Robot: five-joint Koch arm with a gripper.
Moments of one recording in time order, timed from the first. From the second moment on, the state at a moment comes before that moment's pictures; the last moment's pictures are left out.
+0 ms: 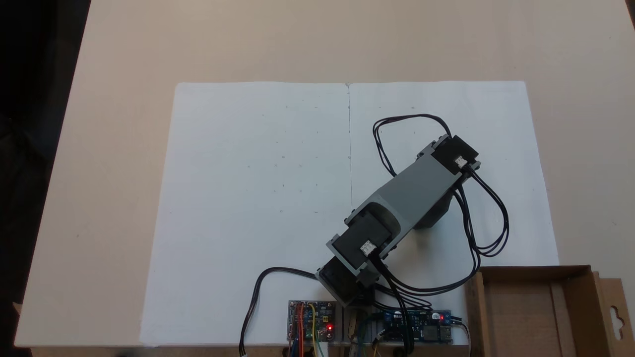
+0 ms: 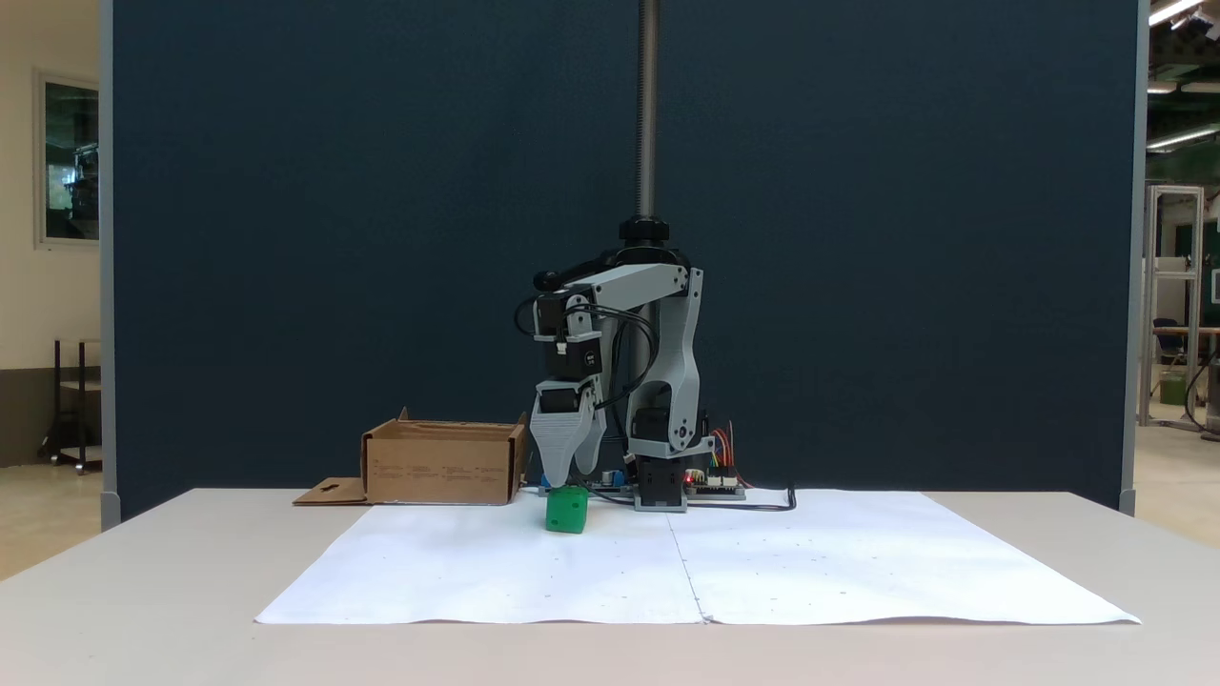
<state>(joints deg) 46.0 97.0 112.1 57.0 -27.0</state>
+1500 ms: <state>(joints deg) 48.9 86.4 112.1 49.7 -36.4</state>
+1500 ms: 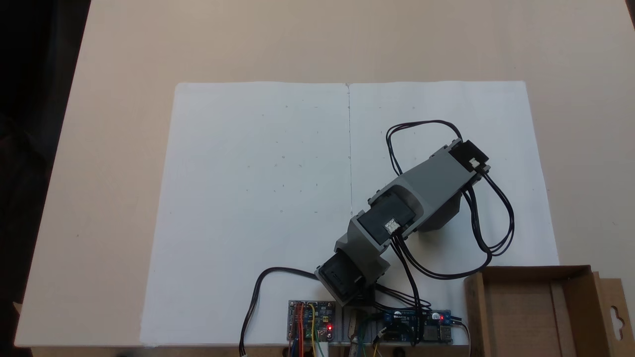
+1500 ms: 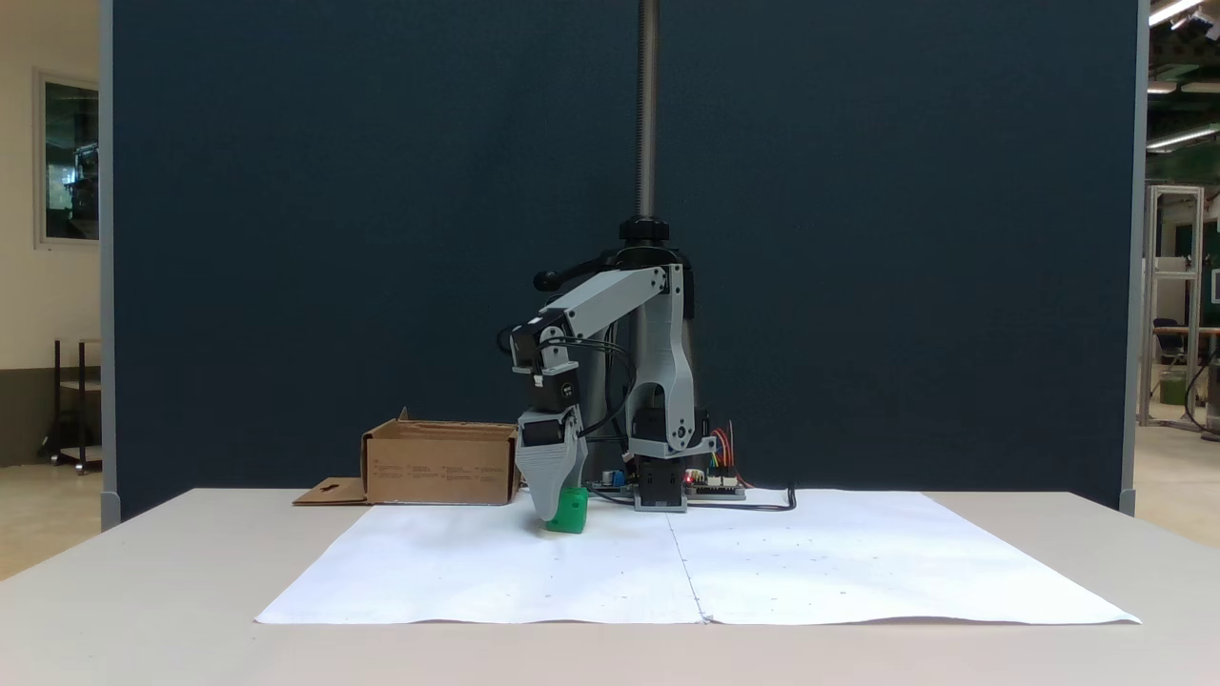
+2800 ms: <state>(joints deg) 49.4 94.7 116.9 50.8 -36.4</state>
